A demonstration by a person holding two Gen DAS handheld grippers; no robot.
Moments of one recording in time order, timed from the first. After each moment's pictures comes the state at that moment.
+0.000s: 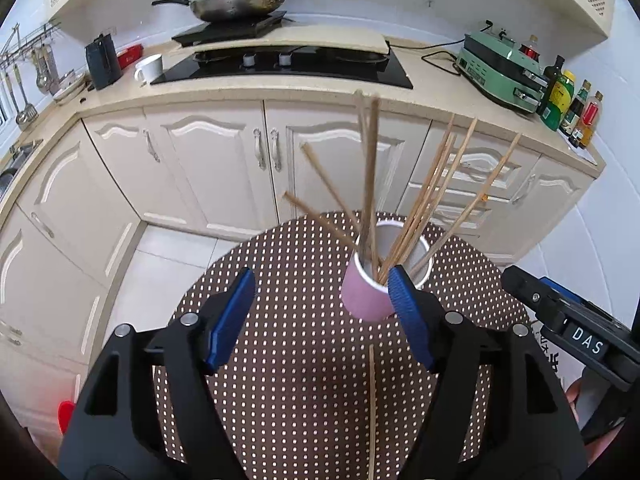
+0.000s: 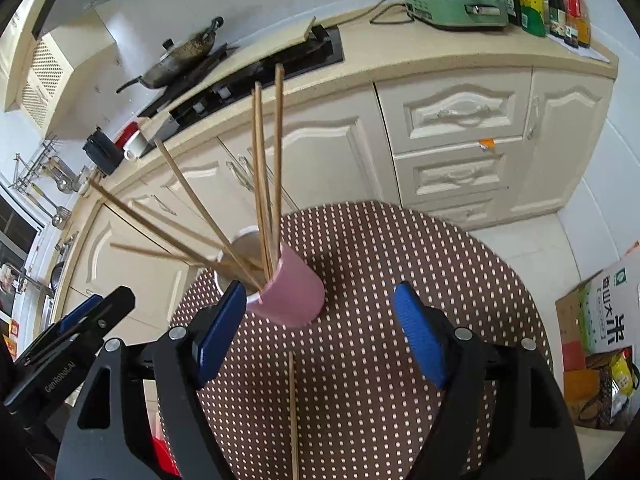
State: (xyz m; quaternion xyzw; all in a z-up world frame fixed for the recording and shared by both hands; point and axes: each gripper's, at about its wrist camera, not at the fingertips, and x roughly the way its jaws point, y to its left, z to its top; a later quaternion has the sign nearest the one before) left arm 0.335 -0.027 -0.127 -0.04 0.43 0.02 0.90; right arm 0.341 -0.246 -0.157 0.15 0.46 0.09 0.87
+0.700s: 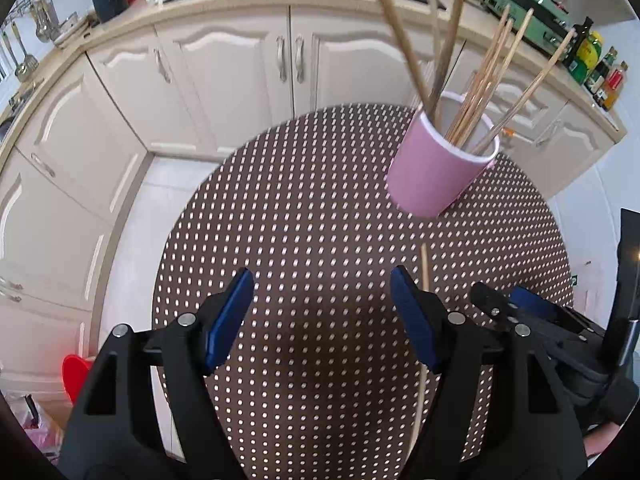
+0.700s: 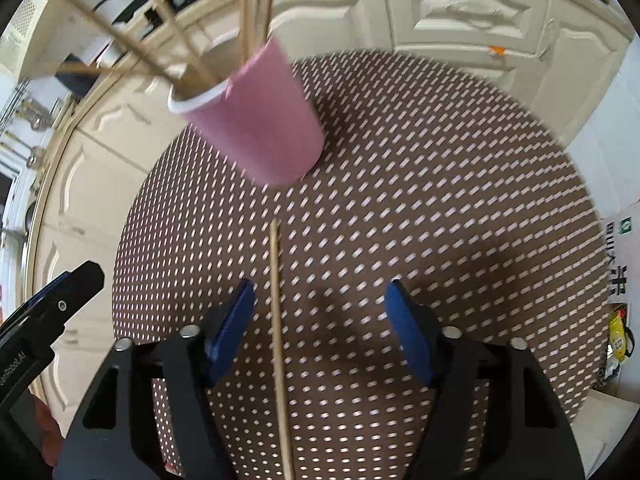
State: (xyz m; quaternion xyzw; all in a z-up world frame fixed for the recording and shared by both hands) left arm 0.296 0.005 -0.210 -0.06 0.53 0.04 0.84; right arm 0.306 -0.192 -0.263 0.11 0.59 0.09 0.80
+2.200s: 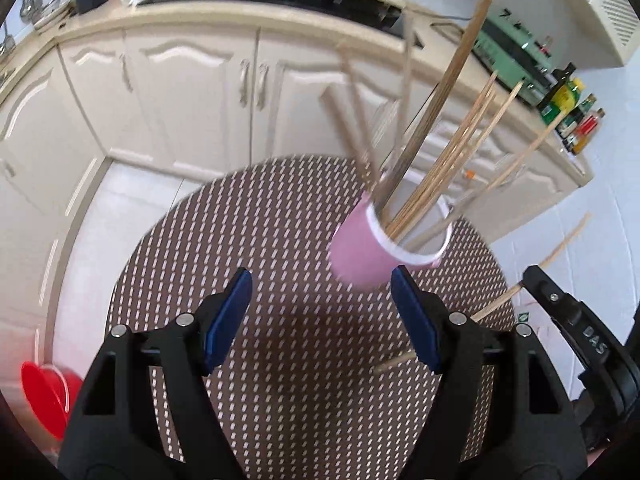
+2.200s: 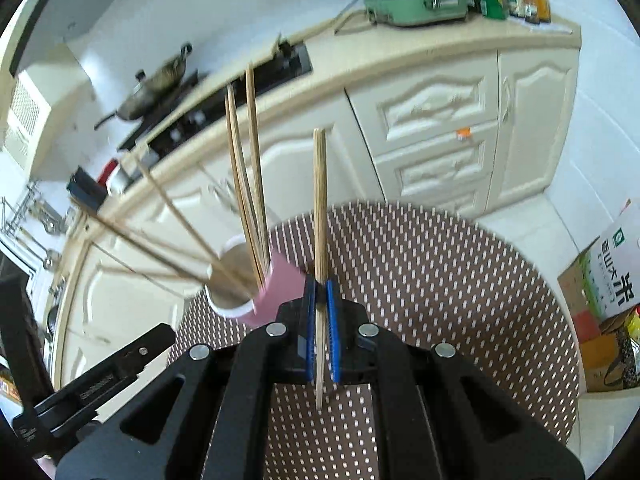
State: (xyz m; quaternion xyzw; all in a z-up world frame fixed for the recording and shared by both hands) left arm 0.361 0.002 -0.189 -0.13 0.49 -0.02 0.86; right arm 0.326 -0.235 -0.157 0.20 0.42 0.03 0.89
